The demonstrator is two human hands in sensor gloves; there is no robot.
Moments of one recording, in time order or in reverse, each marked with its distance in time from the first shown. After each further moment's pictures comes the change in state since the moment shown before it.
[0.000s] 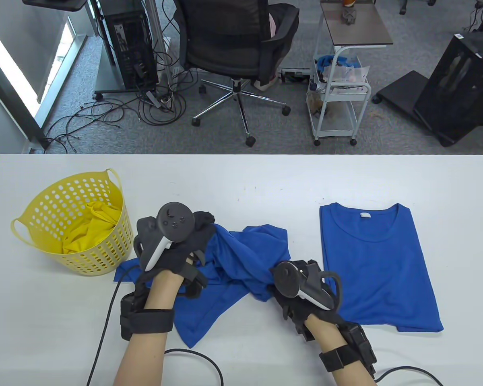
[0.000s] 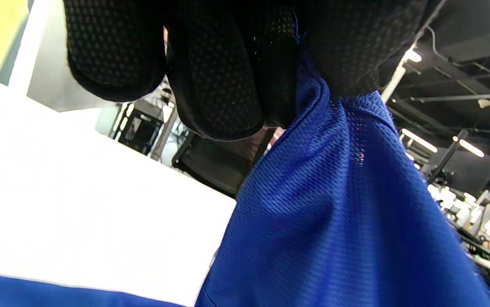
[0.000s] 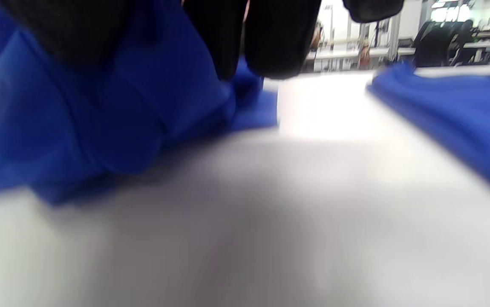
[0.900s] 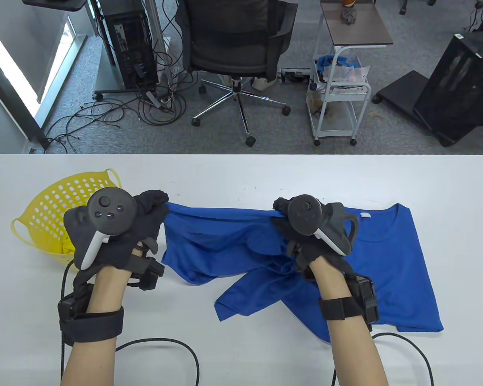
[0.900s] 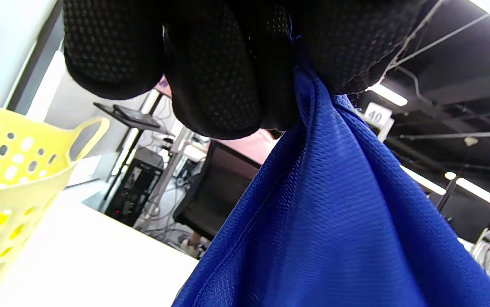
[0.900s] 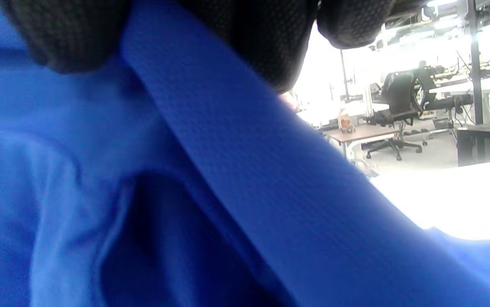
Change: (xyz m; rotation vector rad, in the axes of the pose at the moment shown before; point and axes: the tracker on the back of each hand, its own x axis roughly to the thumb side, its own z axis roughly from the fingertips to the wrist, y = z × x) left_hand -0.018 0.095 0.018 0.125 -0.011 -0.032; right_hand 0.006 -0.094 -0.060 -0.158 0.071 -0.066
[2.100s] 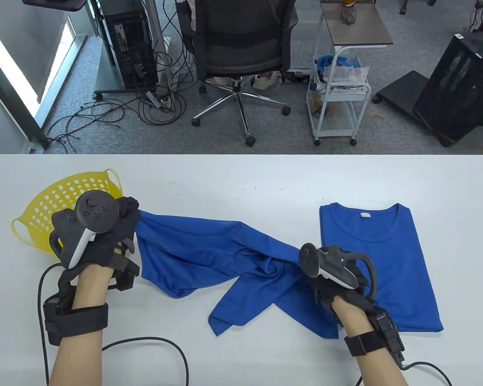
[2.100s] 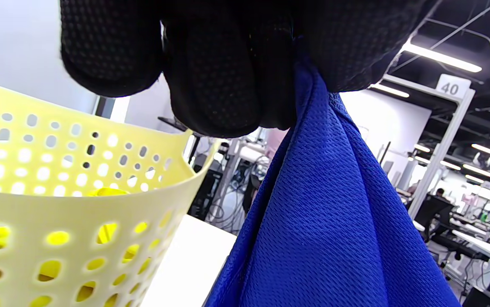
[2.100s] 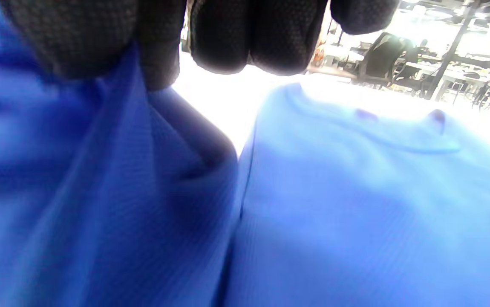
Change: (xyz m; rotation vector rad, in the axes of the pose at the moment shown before) left_hand -0.058 -0.004 -0.007 0.009 0.161 -0.131; right_hand -0.067 0.054 0.056 0.266 0.039 0.302
